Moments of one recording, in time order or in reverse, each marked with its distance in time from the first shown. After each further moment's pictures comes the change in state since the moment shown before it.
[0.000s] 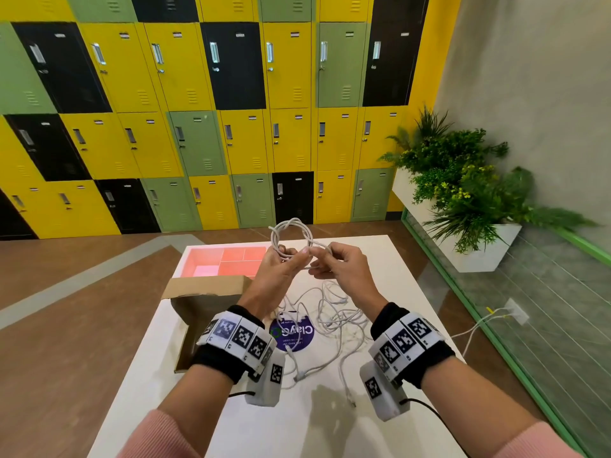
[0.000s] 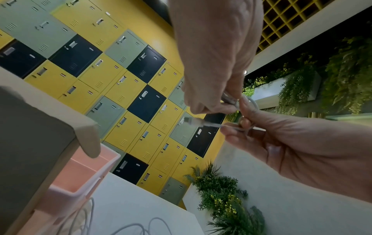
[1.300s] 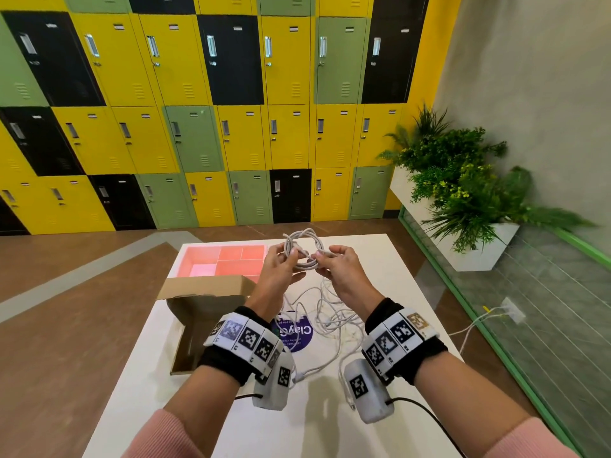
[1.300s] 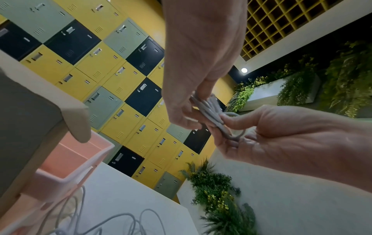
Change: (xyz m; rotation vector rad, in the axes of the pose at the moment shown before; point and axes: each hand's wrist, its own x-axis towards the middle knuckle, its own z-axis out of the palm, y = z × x) left_hand 0.002 -0.005 0.009 0.160 0.262 -0.052; right_hand 0.022 0.012 0.015 0.235 0.143 0.269
